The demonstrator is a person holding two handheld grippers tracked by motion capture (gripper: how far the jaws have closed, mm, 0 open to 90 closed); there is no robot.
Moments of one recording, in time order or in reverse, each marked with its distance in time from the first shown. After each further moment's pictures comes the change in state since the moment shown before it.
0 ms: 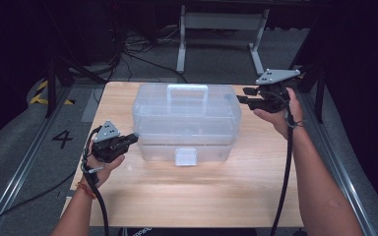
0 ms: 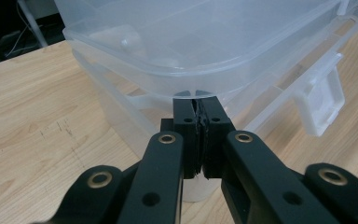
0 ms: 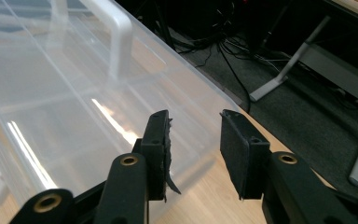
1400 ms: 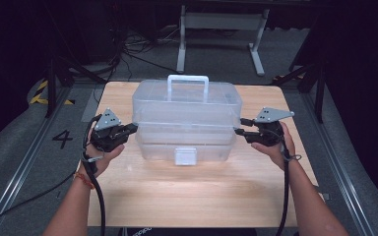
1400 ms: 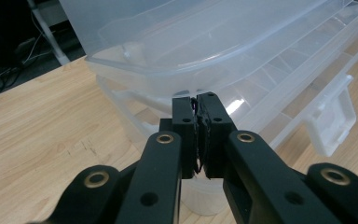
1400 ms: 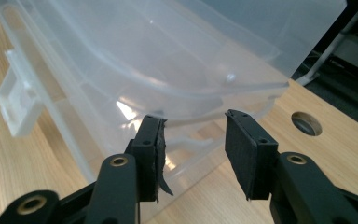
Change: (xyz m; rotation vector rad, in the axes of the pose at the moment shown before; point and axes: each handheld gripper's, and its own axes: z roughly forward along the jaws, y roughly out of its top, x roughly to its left) left arm 0.007 0.032 -0.004 0.018 0.039 0.043; right arm 0.034 -0.090 0.025 -0.063 0.088 0.015
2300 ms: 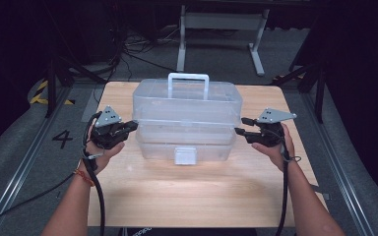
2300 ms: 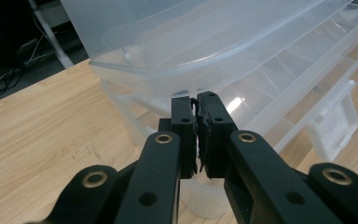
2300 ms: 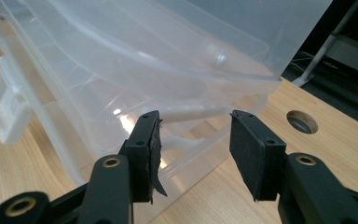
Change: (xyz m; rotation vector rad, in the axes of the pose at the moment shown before) left arm 0.002 0.007 0.000 0.003 0.005 0.007; right arm -0.003 -0.009 0.001 -0.029 -0.020 0.029
